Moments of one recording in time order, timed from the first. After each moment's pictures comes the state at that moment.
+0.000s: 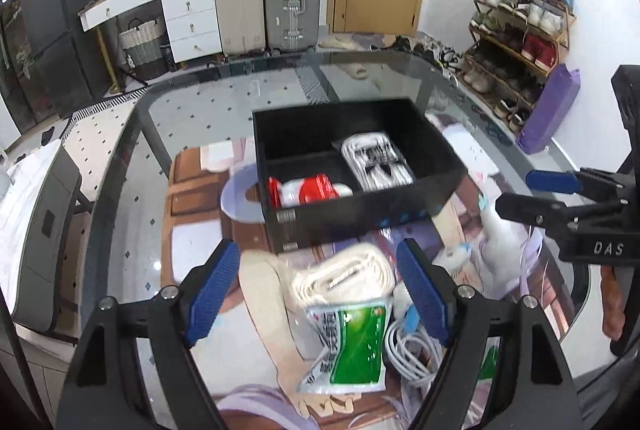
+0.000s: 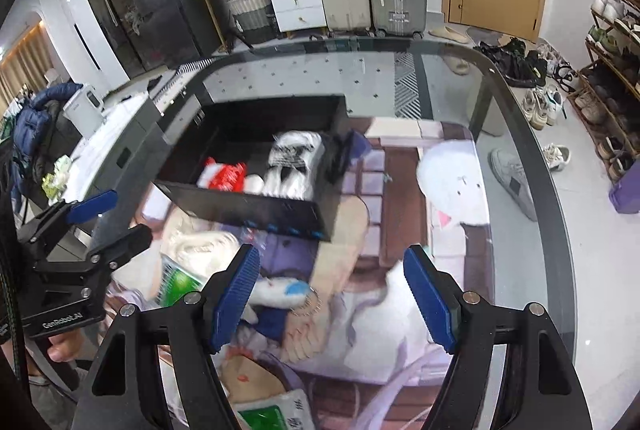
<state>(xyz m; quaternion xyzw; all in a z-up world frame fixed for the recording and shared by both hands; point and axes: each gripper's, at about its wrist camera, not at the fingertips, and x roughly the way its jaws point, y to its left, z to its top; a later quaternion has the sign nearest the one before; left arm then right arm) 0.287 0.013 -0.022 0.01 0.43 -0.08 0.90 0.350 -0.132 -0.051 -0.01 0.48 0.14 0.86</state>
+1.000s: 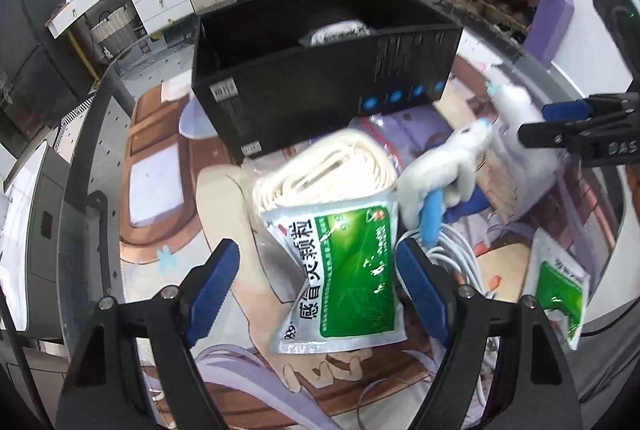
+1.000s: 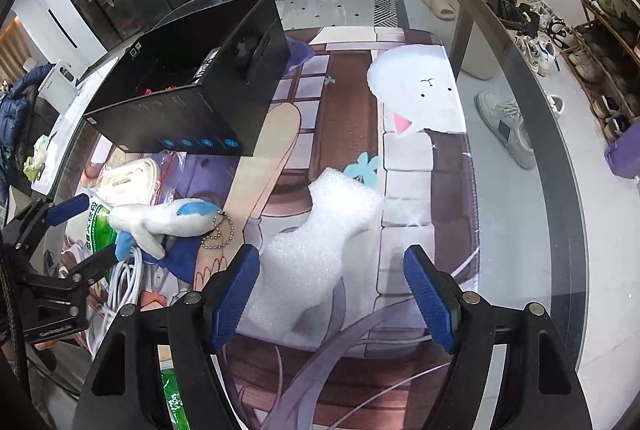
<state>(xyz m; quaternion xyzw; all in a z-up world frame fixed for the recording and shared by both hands) 0.268 -0.011 -0.089 0.09 0.50 -0.10 0.86 0.355 -0.174 -0.116 -0.02 0.55 0.12 0.82</state>
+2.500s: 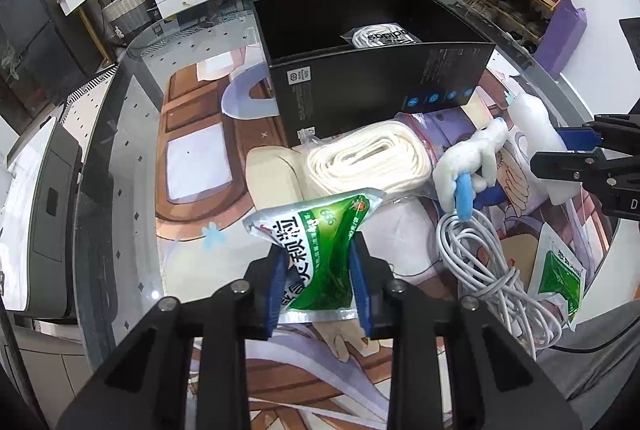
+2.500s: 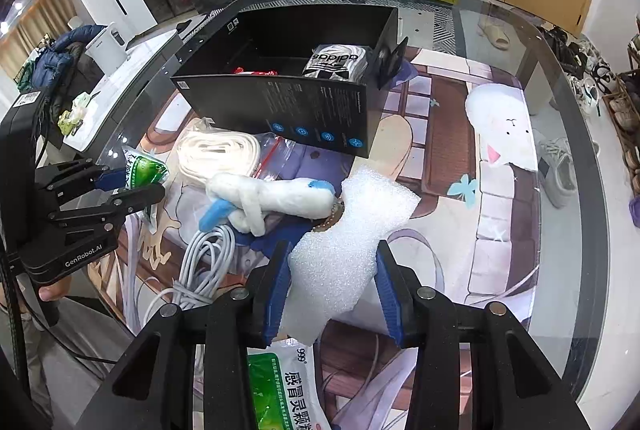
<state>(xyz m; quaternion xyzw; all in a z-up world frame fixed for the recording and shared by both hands) 0.266 0.024 -0.077 0.06 0.52 -0.08 0.85 0.328 -0.117 -0.095 -0.06 0.53 0.21 0.82</state>
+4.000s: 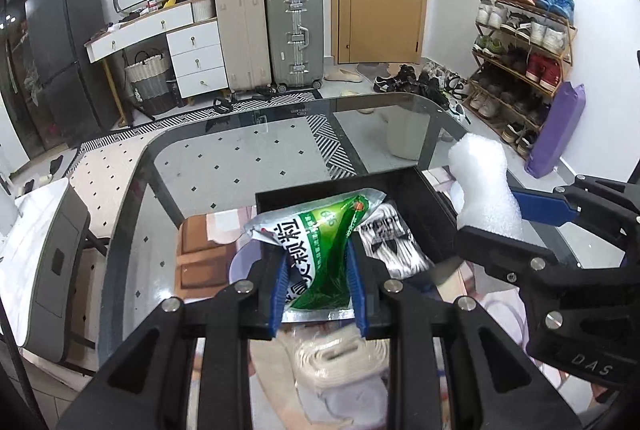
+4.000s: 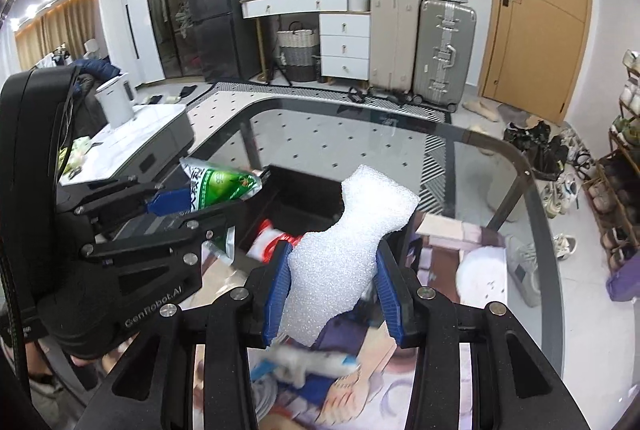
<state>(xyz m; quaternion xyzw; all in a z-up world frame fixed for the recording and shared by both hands) 0.332 0.005 0.007 0.02 0.37 -0.06 0.93 0.367 -0.061 0.002 -0.08 0.37 0.20 0.90</state>
